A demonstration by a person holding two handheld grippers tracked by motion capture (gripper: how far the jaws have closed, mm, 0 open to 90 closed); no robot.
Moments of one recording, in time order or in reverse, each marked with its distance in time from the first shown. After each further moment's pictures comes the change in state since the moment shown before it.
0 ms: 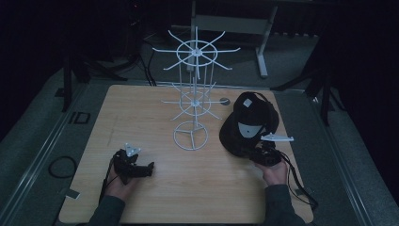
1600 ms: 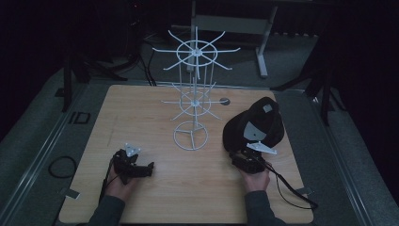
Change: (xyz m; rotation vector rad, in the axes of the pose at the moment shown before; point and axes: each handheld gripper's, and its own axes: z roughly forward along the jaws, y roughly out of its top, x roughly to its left) left arm 0.000 0.000 0.000 0.000 -0.001 -0.002; right arm 0.046 -0.025 0.036 -0.114 -0.213 0.069
